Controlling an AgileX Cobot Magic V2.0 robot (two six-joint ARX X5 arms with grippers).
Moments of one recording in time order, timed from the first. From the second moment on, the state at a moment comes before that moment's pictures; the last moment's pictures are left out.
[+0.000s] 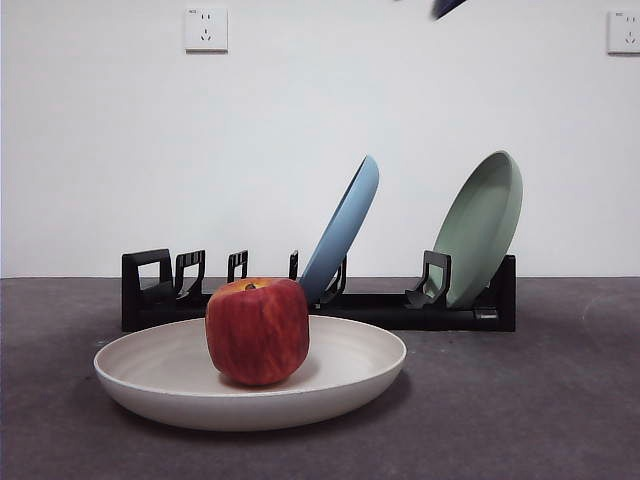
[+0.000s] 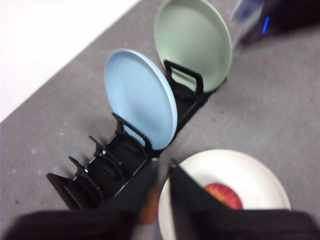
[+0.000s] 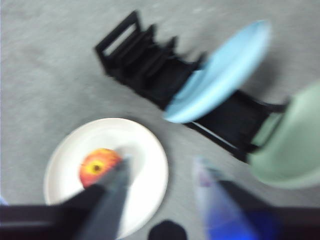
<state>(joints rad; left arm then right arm) -0.85 1.14 1.30 -0.74 -0.27 0.20 0.60 1.32 1.46 -0.88 -0.05 -0.04</state>
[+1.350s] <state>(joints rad) -0.21 0.74 0.51 -0.11 0.21 -0.03 0.28 0.66 0.63 -0.35 -0.05 0.09</state>
